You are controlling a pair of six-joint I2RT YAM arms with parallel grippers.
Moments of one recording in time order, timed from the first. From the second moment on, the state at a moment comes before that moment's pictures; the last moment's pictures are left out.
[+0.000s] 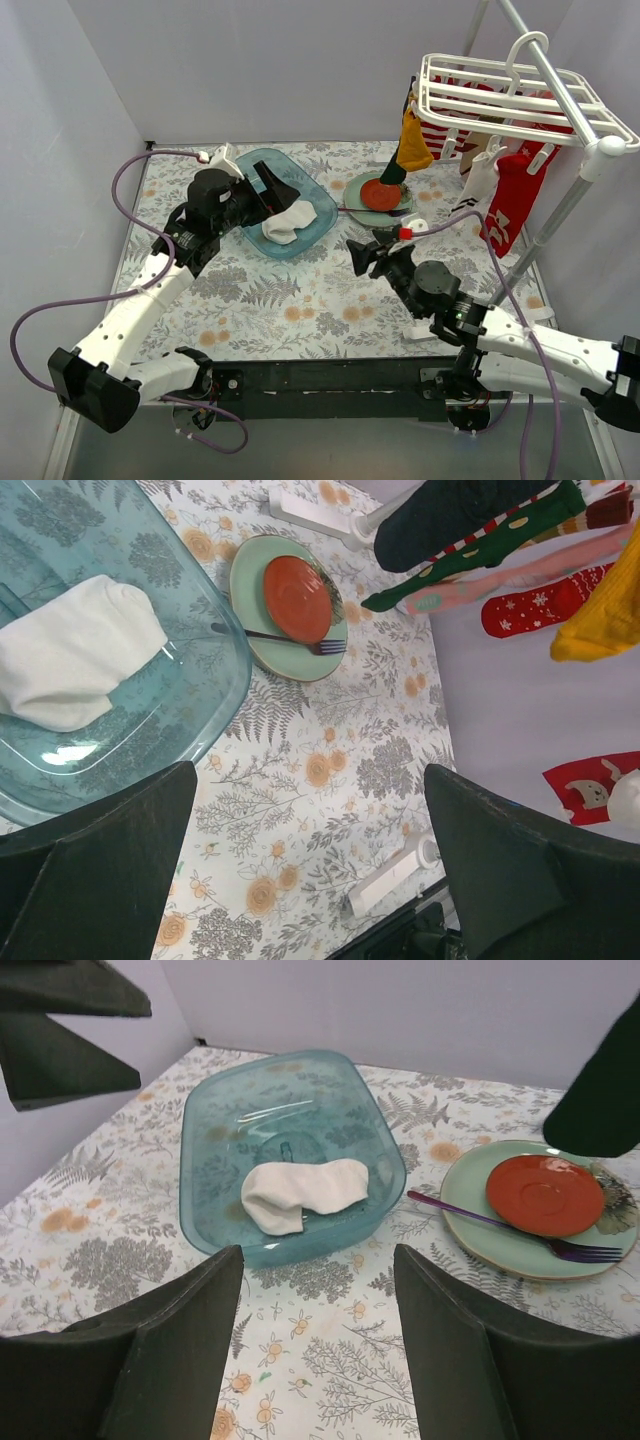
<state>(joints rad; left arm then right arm) -0.46 1.11 1.11 -0.33 0.07 -0.77 1.11 0.89 0.60 0.30 0.57 0.15</state>
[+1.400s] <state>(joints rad) -1.07 1.79 1.66 0.16 0.16 -0.37 1.11 0.50 0.28 -0.09 0.61 0.43</state>
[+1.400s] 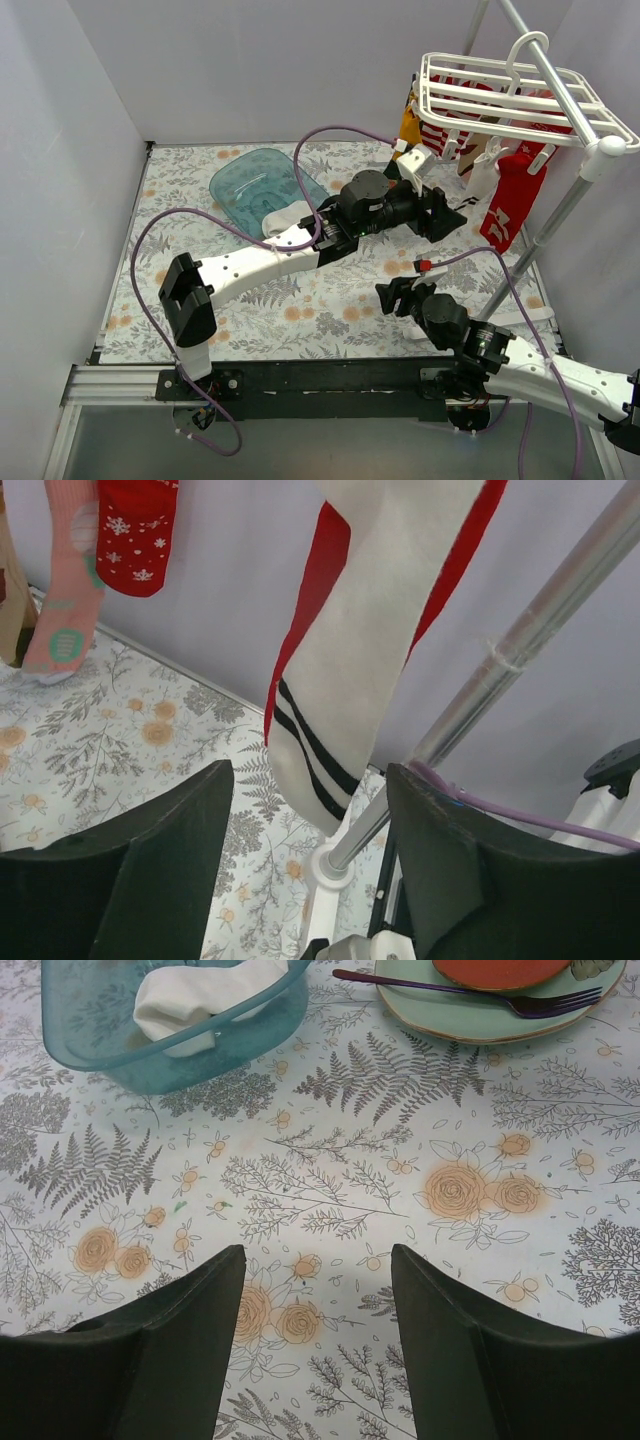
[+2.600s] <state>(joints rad) -0.81 1.60 1.50 0.20 0.09 -0.39 1.08 0.57 0.40 0.05 0.54 0.26</state>
